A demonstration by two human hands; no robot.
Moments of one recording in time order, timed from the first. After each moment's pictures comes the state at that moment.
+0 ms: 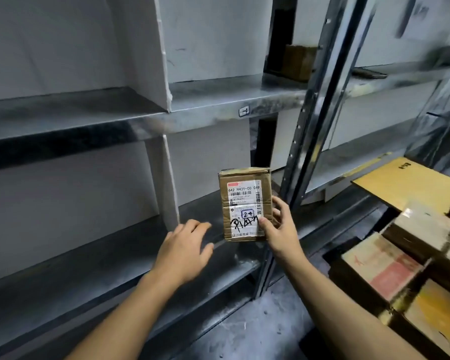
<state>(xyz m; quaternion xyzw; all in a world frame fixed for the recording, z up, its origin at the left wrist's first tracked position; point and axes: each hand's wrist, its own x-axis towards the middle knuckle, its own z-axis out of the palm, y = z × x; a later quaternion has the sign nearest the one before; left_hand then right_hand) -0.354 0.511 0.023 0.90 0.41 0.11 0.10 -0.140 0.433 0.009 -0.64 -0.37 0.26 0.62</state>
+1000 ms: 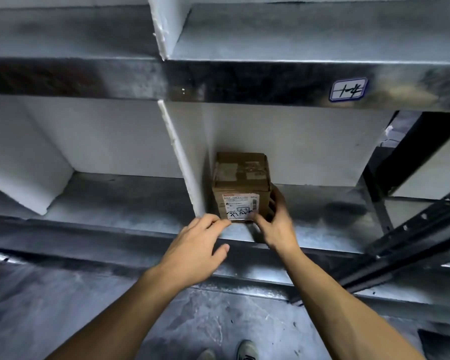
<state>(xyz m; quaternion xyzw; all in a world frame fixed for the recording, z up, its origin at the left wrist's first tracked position) -0.296 0.533 -0.017 0.75 0.63 0.10 0.17 -0.105 0.626 -0.097 -0.55 -0.58 0.44 0.41</state>
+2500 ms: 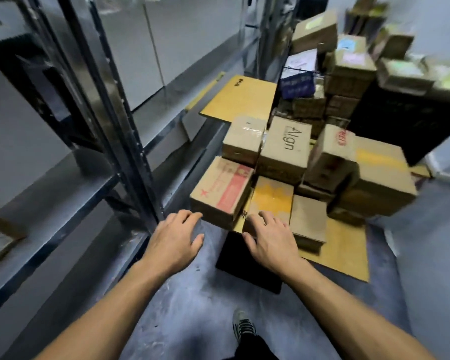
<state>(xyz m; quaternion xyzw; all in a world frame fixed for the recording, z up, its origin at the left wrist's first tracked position) -0.102 0.354 -0.044 0.99 0.11 0.00 0.13 -0.001 0.139 -0.063 -0.96 -0.28 0.03 0.06</state>
